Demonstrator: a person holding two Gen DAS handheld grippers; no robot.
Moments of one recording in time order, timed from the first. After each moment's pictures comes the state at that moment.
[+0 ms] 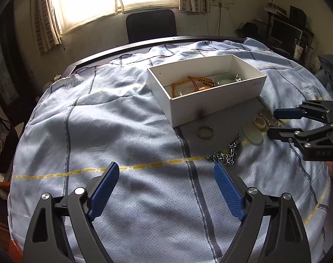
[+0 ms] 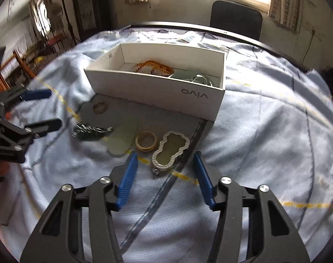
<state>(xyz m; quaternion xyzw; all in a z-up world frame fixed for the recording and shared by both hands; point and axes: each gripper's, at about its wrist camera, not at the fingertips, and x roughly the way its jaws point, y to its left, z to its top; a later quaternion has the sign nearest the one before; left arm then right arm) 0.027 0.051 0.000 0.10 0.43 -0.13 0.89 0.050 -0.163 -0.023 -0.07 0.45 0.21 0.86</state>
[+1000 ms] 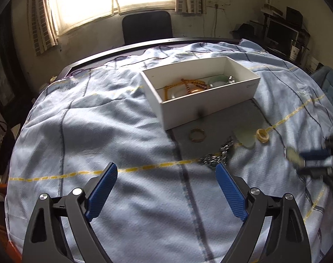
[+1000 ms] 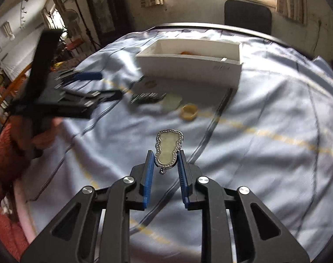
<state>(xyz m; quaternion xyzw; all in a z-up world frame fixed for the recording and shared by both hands) 0.026 0.041 0.002 0.10 0.42 -0.14 0.89 -0.036 -0.169 -0.009 -0.01 0.46 0.28 0.85</state>
